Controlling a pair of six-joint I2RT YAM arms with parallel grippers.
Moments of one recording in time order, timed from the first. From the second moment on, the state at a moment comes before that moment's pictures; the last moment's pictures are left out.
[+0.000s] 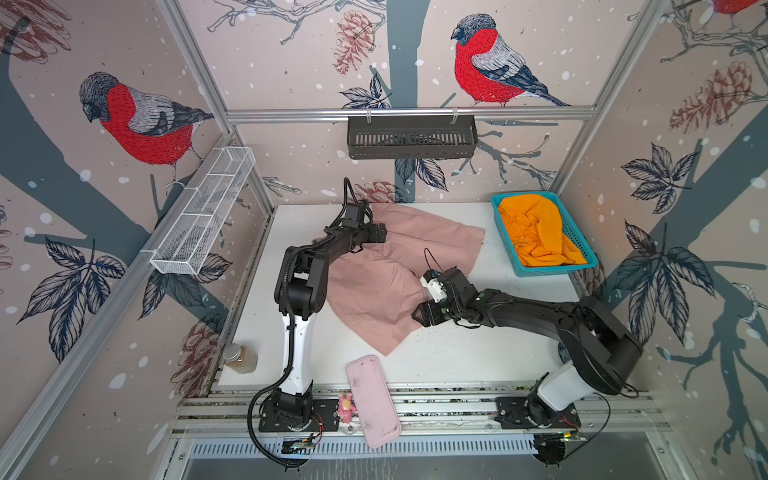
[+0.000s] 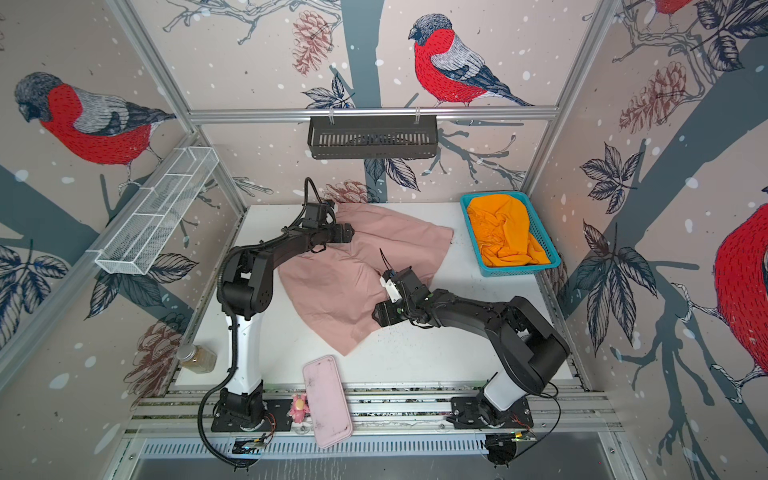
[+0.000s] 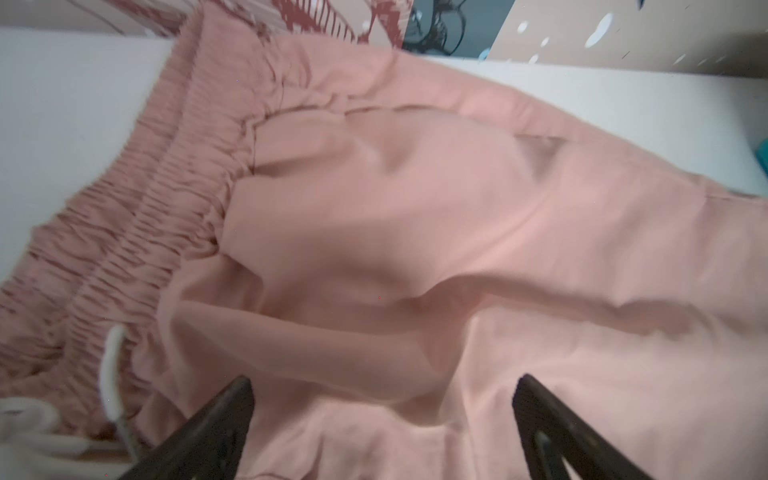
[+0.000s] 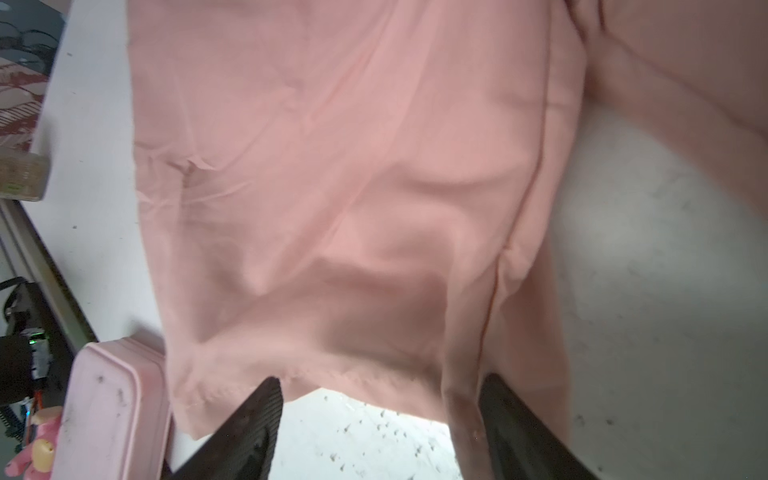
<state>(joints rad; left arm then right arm) -0.26 2.20 1.64 -0.15 0.18 -0.20 0.74 1.60 0.78 -0.13 -0.26 0.38</state>
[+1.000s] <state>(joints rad) -0.23 1.88 1.17 -0.26 0.18 -0.29 0.38 1.70 1.06 -0.37 0.00 0.20</state>
